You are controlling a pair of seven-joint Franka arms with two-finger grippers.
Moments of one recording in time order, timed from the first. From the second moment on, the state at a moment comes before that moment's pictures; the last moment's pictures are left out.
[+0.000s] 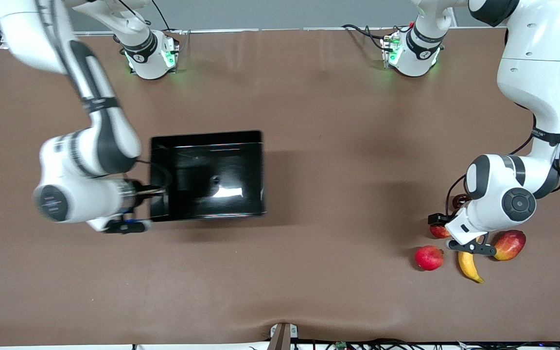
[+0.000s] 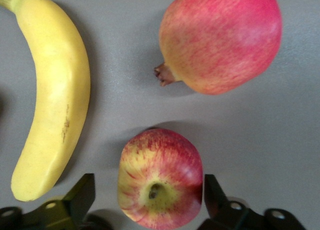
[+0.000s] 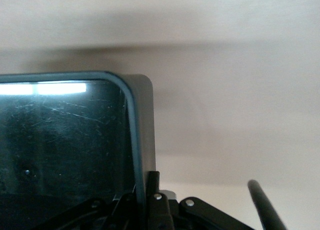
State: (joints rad) left arm 0.07 0.69 -0.10 -1.63 0.13 2.27 0.07; right arm 0.20 0.56 0.09 -1.47 0.17 1.74 0.25
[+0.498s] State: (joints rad) left arm 0.07 0.66 -0.10 -1.61 0.13 2.27 0.07; right arm 0.40 0.63 0.09 -1.48 0.17 1.99 0.55
